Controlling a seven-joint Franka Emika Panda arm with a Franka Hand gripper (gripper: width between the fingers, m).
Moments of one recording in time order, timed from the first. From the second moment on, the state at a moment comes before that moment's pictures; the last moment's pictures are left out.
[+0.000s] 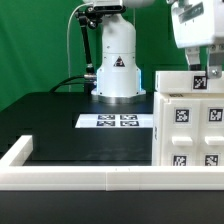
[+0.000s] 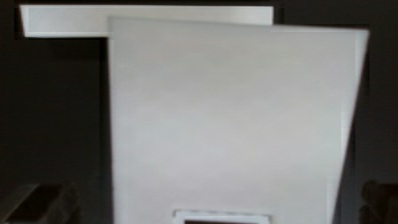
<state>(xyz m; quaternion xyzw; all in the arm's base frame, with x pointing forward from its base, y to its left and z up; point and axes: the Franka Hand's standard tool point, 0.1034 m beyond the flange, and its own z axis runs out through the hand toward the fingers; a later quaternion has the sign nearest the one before) 0.609 0.097 0.169 -0.71 0.70 -0.01 0.08</state>
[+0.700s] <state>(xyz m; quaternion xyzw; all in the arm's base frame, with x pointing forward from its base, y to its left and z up) 0.615 0.103 0.182 -0.85 0.52 -0.03 0.08</state>
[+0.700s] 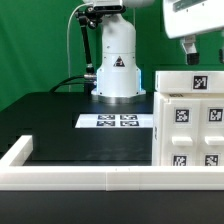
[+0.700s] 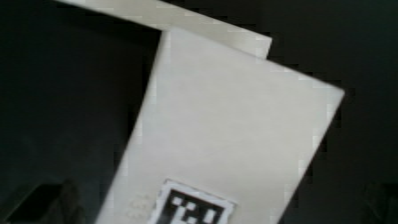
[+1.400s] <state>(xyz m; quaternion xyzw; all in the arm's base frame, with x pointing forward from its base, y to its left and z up) 0.620 0.101 0.183 -0.98 0.20 -0.06 0.06</state>
